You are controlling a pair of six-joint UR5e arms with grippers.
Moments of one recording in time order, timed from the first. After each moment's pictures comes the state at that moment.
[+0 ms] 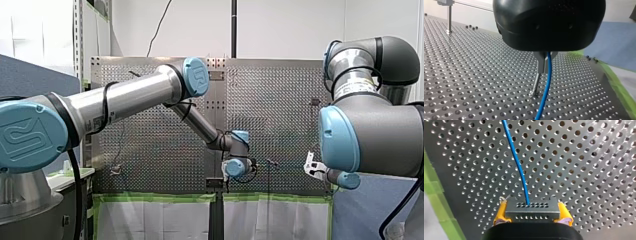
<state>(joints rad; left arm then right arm) -0.73 -2.76 -1.00 -2.65 -1.83 -1.82 1.50 -0.56 1.56 -0.92 1.03 1.83</state>
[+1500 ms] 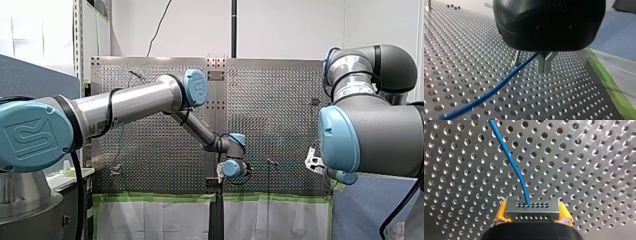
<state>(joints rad) -0.68 -2.83 -0.89 -2.77 -1.82 -1.78 1.50 -0.50 1.39 -0.89 1.06 1.85</state>
